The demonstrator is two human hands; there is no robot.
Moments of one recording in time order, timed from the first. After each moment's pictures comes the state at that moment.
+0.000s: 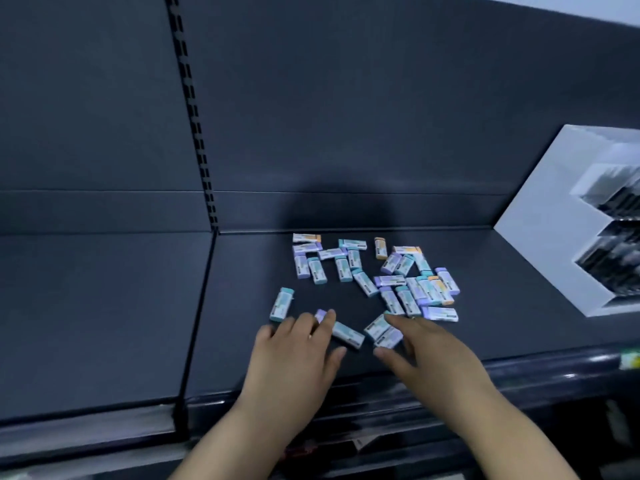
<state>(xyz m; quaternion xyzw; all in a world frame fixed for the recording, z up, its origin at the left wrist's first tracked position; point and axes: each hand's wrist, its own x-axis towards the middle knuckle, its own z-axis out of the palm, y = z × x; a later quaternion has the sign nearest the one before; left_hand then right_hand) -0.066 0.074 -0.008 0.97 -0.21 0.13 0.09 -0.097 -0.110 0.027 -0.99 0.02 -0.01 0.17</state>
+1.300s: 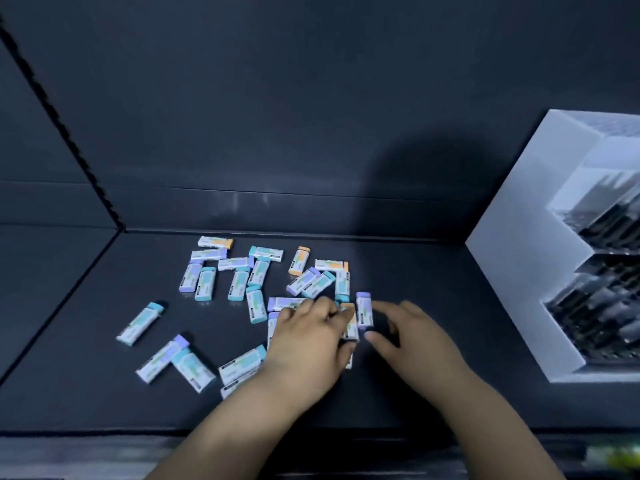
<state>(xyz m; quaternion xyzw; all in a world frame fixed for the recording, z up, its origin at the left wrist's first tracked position) 0.002 -0.146 -0.014 0.97 -0.19 0.02 0.14 0.000 -0.311 -0.009 -0.97 -0.06 0.01 0.23</state>
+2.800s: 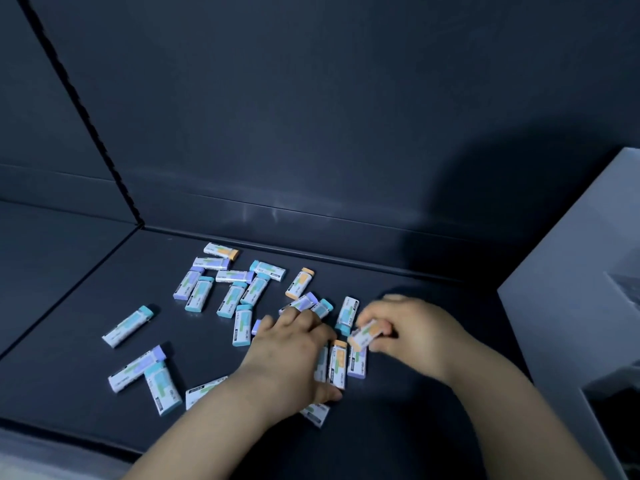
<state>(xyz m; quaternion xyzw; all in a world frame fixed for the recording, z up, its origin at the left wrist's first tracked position) 0.036 -0.153 -0.007 0.99 -0.12 -0.07 0.07 0.094 -0.340 0.017 -0.94 -0.26 0.12 0.19</state>
